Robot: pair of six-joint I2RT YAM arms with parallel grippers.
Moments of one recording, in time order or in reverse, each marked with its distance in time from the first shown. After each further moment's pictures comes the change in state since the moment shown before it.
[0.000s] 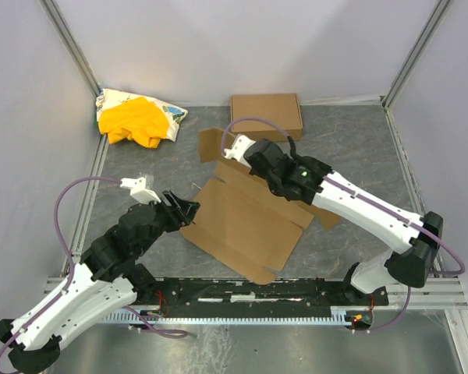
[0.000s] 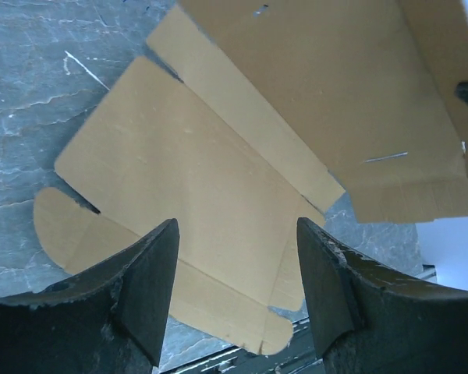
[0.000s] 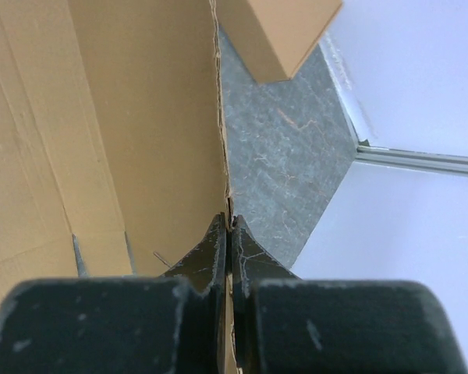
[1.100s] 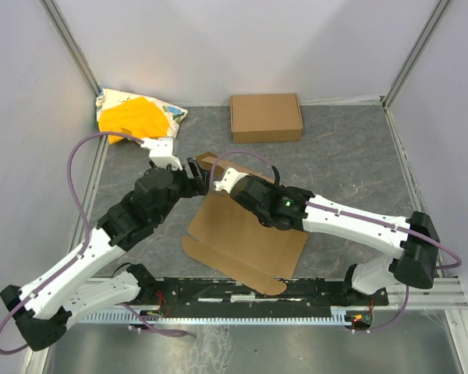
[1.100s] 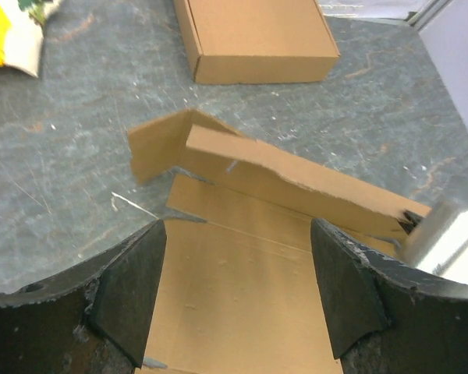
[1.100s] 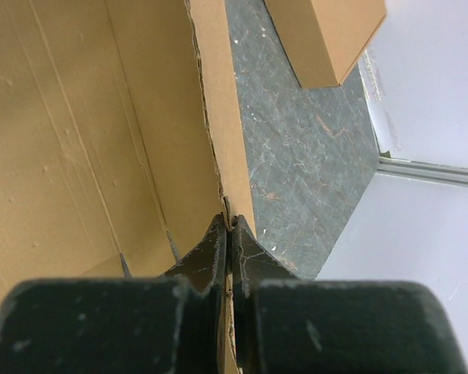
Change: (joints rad) left arm 0.000 0.337 0.277 0.144 -0.098 0.371; right arm 0.180 -0.009 -0.262 0.154 0.089 0.105
